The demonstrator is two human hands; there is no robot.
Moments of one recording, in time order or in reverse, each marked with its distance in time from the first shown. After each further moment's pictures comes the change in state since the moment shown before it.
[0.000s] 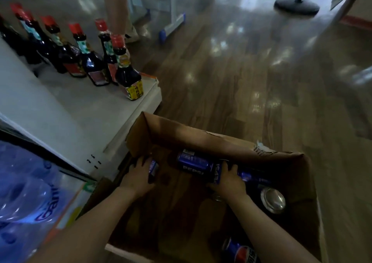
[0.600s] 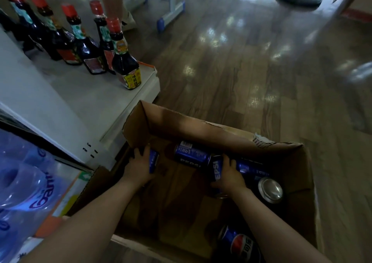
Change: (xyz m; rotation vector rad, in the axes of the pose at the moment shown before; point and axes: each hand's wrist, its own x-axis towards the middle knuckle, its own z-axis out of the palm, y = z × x) left_hand 0.012 0.001 0.020 -0.105 0.077 -0.028; right_hand 0.004 0.014 0.012 0.144 -0.043 0.010
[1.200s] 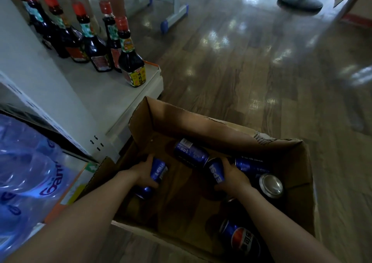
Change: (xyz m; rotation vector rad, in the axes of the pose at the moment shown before) left_hand -0.010 -0.012 -0.003 -0.039 -0.381 -0.035; right_hand -0.024 0.004 -0.012 -0.073 -0.098 -0.105
